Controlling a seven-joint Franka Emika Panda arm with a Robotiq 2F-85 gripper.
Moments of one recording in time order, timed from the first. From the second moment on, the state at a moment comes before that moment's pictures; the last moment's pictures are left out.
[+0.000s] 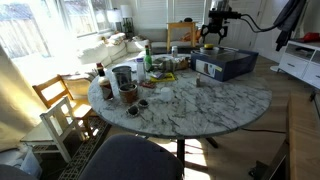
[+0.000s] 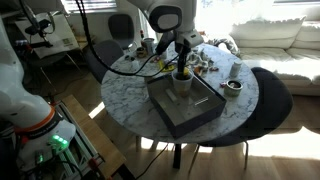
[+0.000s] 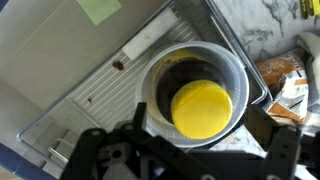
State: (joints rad) arm -0.24 0.34 -0.22 -1.88 0.18 2.29 0.50
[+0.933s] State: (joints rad) arm -0.23 0.38 -0.23 -1.86 0.18 2.28 0.53
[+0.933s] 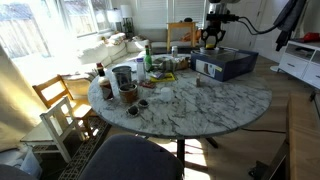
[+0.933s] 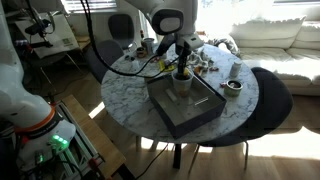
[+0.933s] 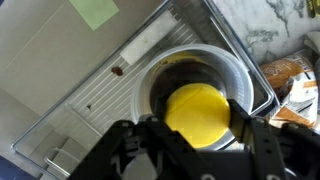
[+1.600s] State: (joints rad) arm -0.21 0.27 -0.24 -1.83 0.11 2.14 0.62
